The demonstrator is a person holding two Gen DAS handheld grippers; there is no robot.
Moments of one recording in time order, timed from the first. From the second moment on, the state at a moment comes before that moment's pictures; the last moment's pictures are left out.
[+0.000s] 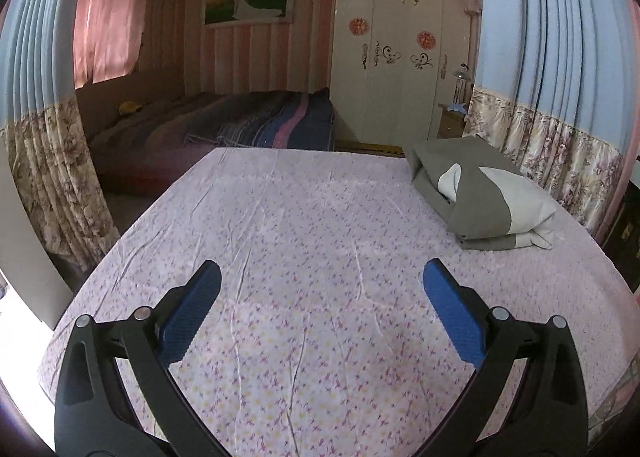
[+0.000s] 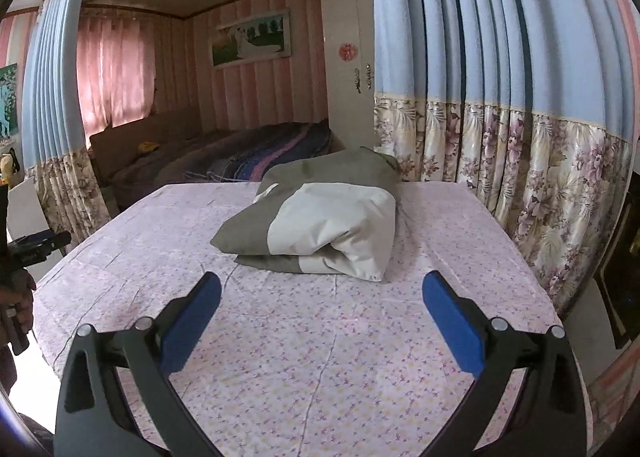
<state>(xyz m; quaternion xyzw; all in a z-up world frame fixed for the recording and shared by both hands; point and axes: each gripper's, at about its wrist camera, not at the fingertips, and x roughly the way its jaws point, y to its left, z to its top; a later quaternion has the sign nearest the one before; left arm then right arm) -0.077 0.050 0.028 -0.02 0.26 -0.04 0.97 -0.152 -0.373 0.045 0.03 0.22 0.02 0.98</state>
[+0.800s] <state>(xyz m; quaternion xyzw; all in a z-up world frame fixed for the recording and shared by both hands) -0.079 0.047 0.031 0.00 0.25 -0.04 0.97 -0.151 -0.376 0.048 0.03 0.22 0.02 0.98</state>
